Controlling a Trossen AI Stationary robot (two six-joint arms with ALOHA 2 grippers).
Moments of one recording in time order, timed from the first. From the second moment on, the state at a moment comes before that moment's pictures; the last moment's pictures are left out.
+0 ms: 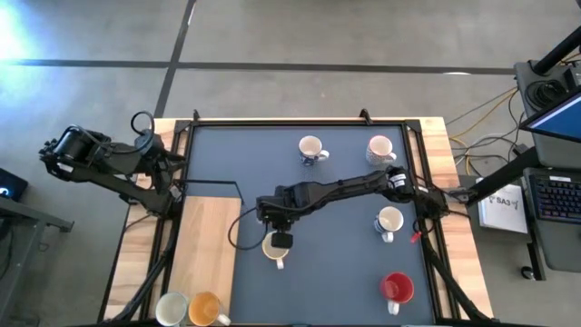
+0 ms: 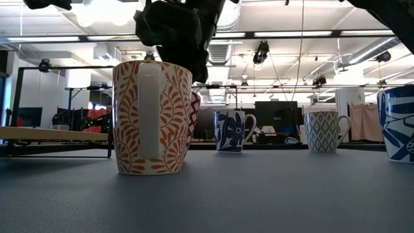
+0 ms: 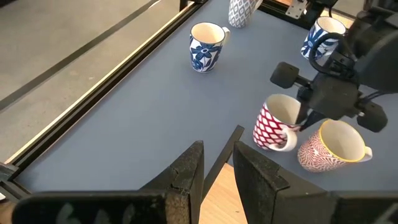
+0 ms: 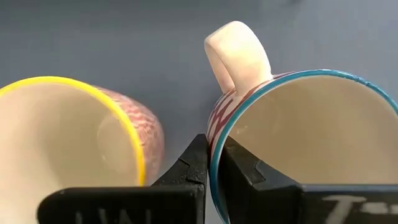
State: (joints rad) left arm -0.26 0.67 1.29 -1.39 -0.53 -0.62; right arm 0.12 2.27 2.07 -0.94 0.00 0.16
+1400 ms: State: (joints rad) left arm -0.26 0.67 1.29 -1.39 -0.53 -0.64; right arm -0.20 2.24 2.31 -1.35 0.23 0.11
